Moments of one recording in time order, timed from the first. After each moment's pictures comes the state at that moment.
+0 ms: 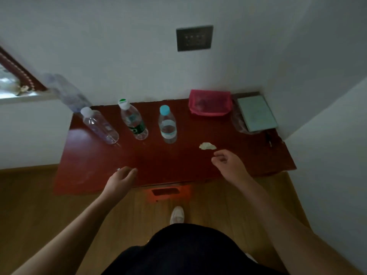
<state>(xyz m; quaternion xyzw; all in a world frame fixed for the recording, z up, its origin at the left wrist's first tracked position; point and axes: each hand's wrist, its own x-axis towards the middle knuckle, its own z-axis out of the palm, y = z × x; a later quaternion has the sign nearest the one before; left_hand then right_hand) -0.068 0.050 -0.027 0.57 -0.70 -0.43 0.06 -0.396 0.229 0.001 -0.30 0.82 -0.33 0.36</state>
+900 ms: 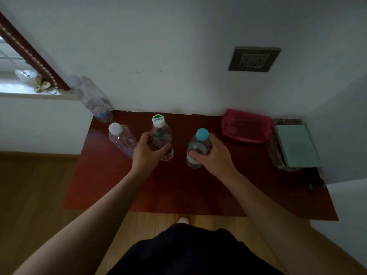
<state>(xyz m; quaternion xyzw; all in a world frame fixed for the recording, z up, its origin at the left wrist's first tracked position) -0.143 -0.095 -0.008 0.55 -0.65 -0.46 0.26 -0.349 0.017 0.013 -0.44 0.76 -0.37 0.31</state>
